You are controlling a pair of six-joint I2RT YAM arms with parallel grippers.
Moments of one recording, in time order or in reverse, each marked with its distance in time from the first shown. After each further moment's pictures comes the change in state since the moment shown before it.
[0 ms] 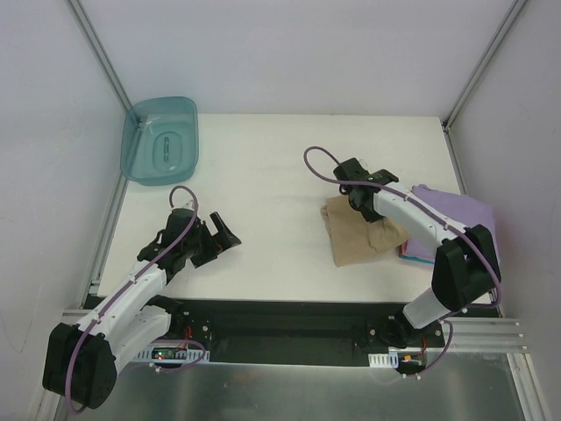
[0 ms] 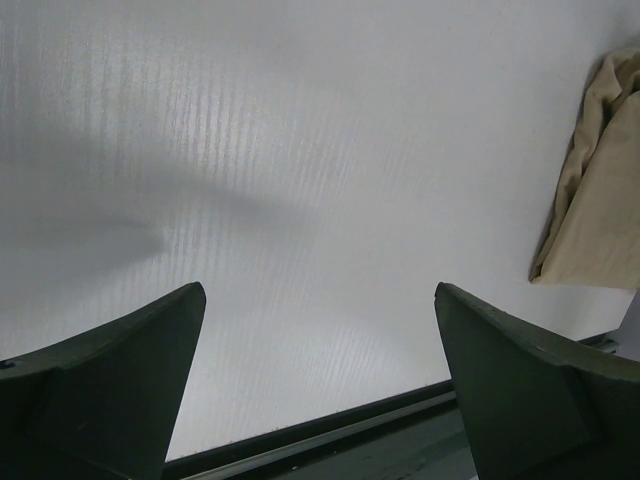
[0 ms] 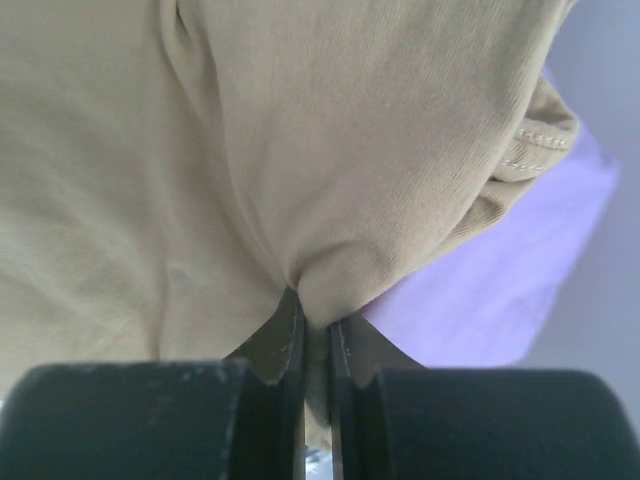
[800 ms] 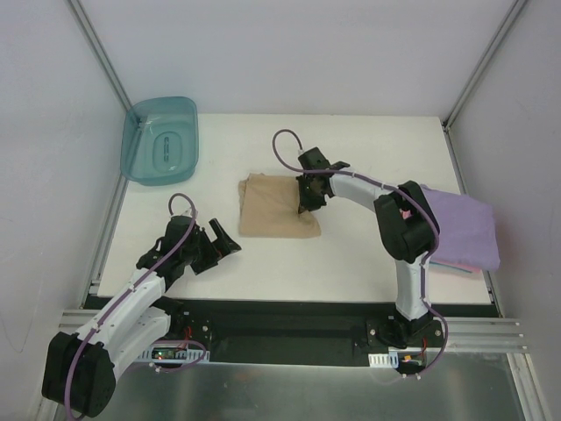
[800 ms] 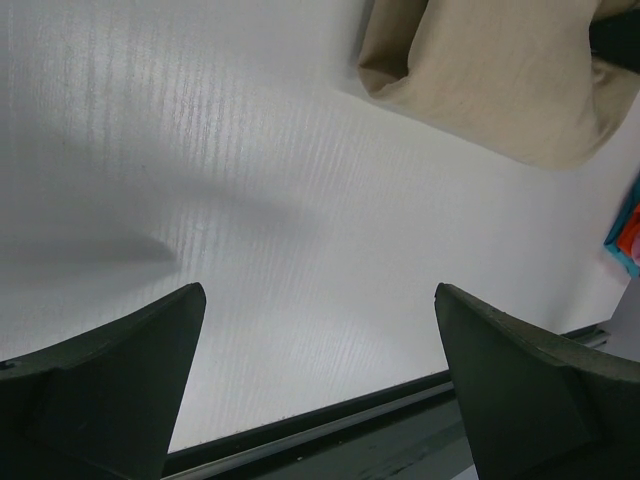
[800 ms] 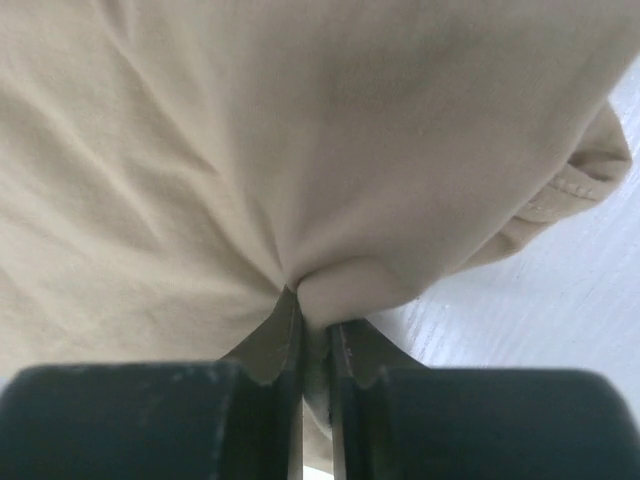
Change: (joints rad) left arm 0.000 -0.064 -0.066 0.000 0.025 -0.031; right arm 0.031 0.473 0.271 0.406 -0.706 0.388
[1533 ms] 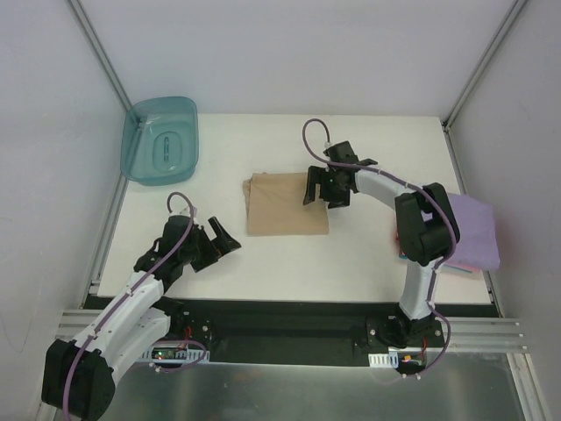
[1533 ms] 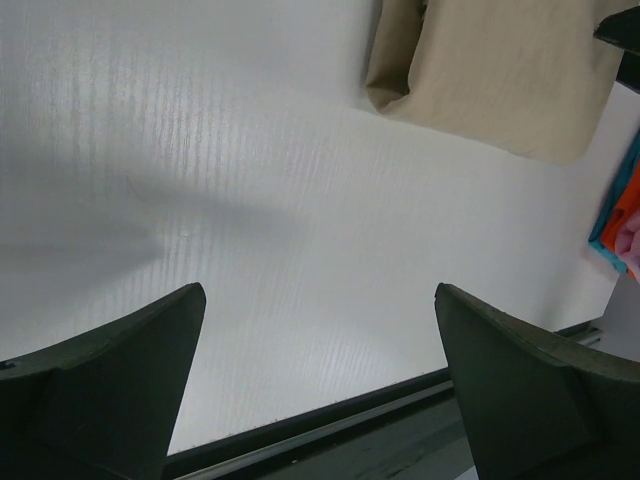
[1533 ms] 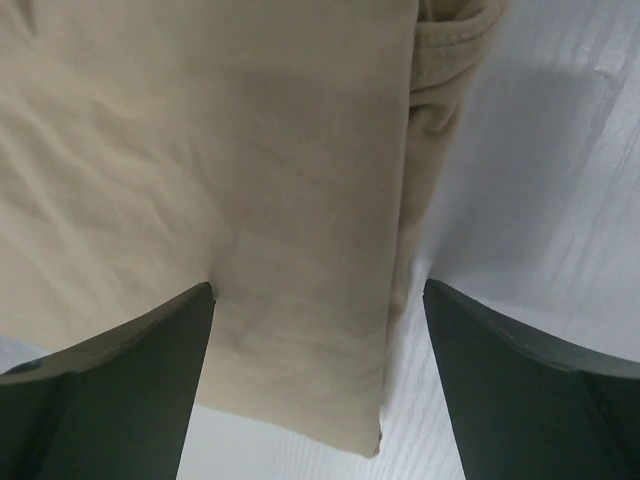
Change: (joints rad) left arm 0.000 -0.035 0.011 0.004 -0.002 0.020; right arm -0.165 -0.114 -0.115 0.062 -0.150 0.000
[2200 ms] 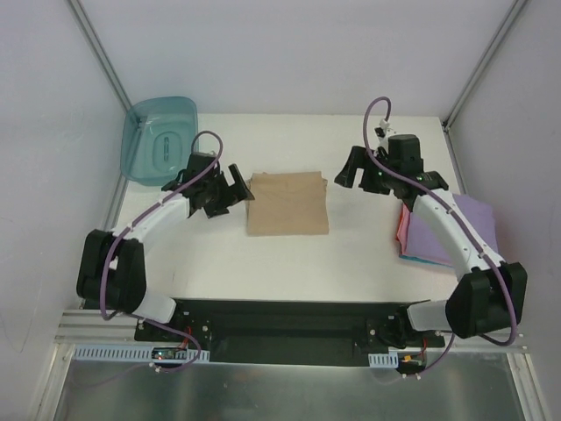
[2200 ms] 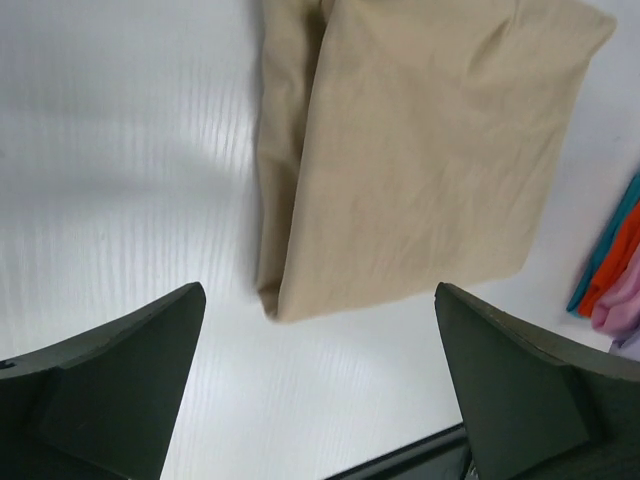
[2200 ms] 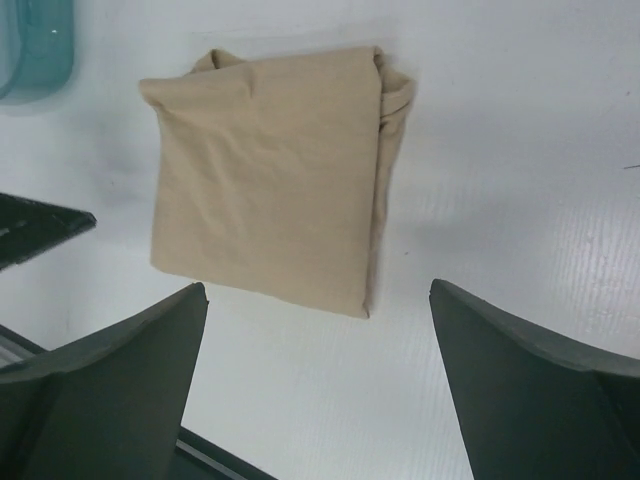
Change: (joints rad) left arm 0.023 0.729 0.618 0.020 0.002 0.122; right arm -0.169 -0.554 -0.185 -0.024 -0.044 -0.062
